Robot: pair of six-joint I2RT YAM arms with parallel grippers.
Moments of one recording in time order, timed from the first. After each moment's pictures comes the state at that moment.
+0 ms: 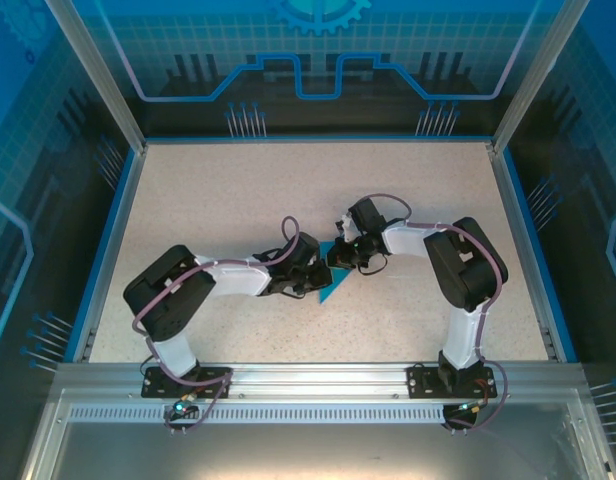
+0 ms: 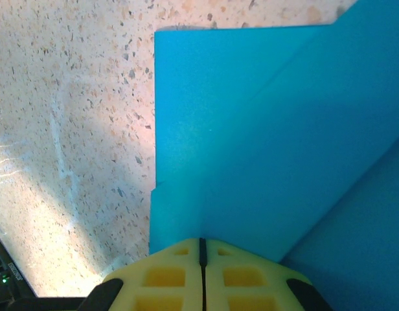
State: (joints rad) left arm -0.76 1.76 0.83 0.04 0.20 -1.01; right arm 0.48 1.91 1.04 -0.27 -0.55 0.54
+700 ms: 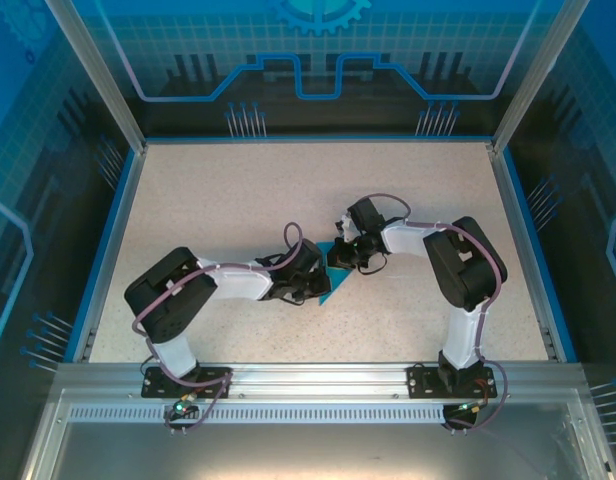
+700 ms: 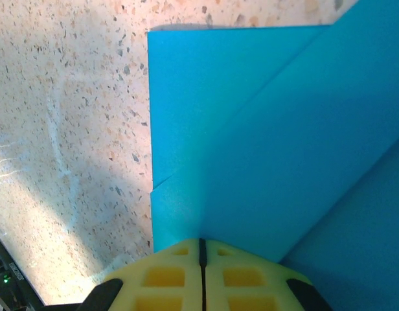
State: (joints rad) left arm -0.80 1.74 0.81 -0.01 0.17 -1.01; right arm 0.48 1.92 1.05 -0.30 -0.54 0.55
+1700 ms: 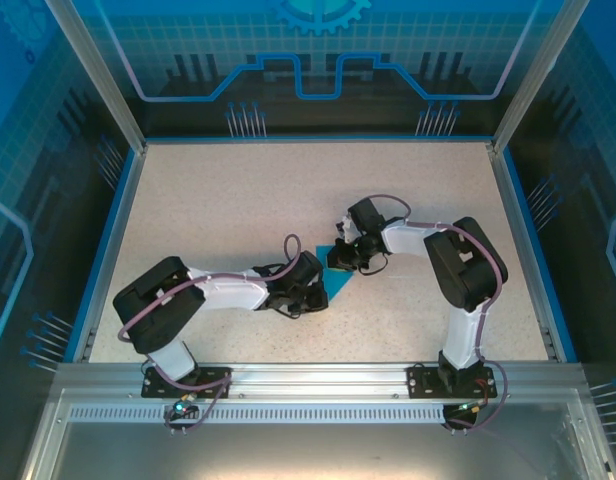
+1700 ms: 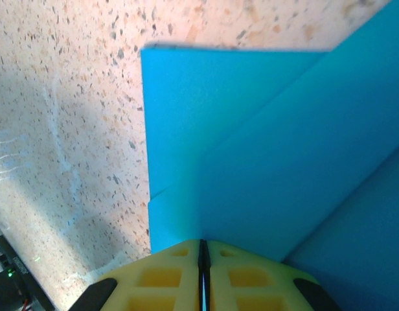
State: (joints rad) left arm -0.87 1.67 0.76 -0.12 0.19 -1.03; right arm 0.48 1.91 1.05 -0.32 -0.55 0.55
